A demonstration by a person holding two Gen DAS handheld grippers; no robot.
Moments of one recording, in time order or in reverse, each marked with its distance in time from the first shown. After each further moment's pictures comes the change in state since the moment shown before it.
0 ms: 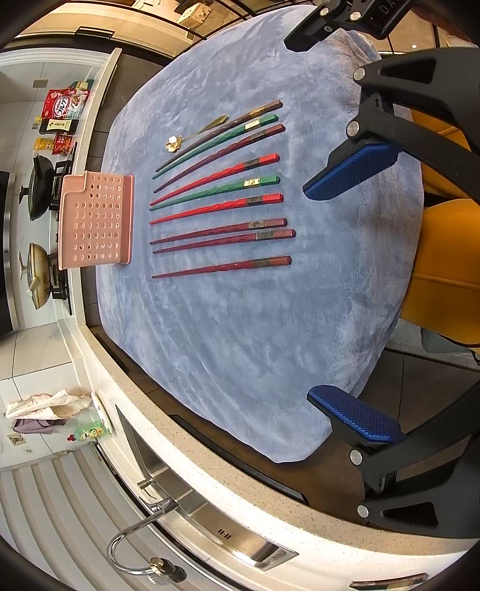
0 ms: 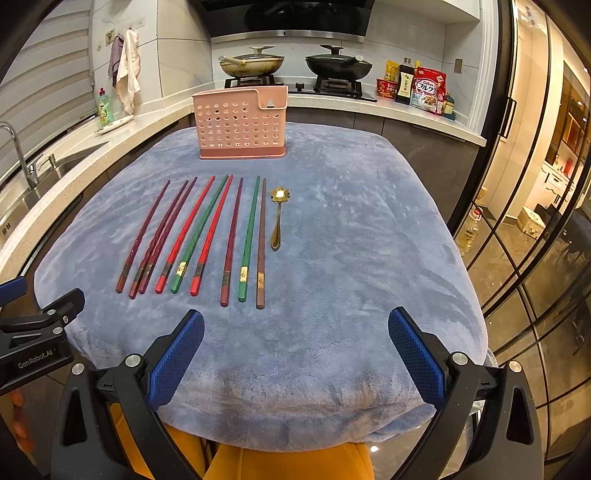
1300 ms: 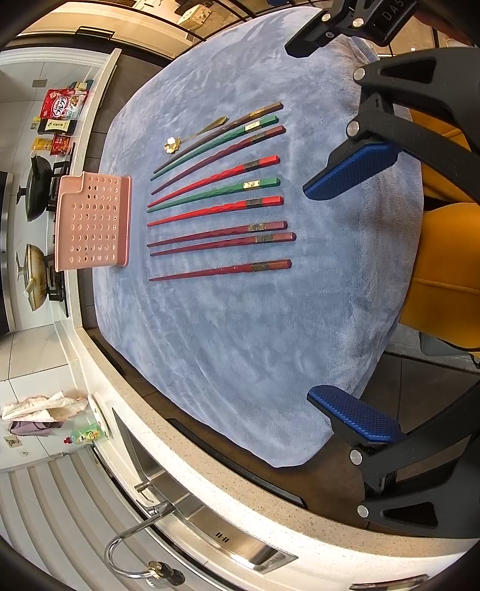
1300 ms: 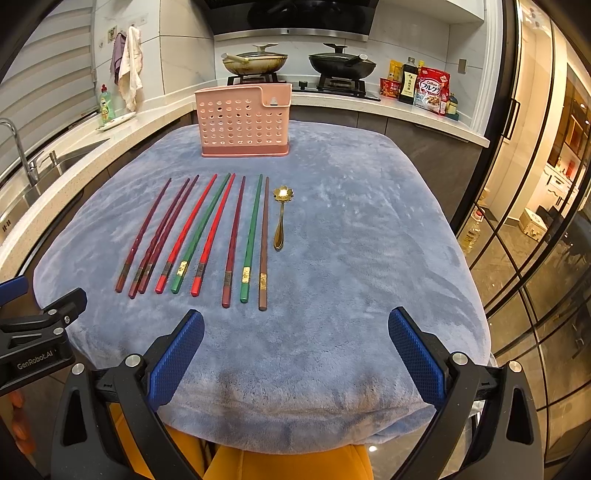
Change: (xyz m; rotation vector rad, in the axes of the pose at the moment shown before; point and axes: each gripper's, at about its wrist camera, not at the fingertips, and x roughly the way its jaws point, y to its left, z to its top) left arm 0.004 -0.007 0.001 -0.005 0.012 -0.010; right arm 0.004 0.004 0.001 -0.009 0.004 0.005
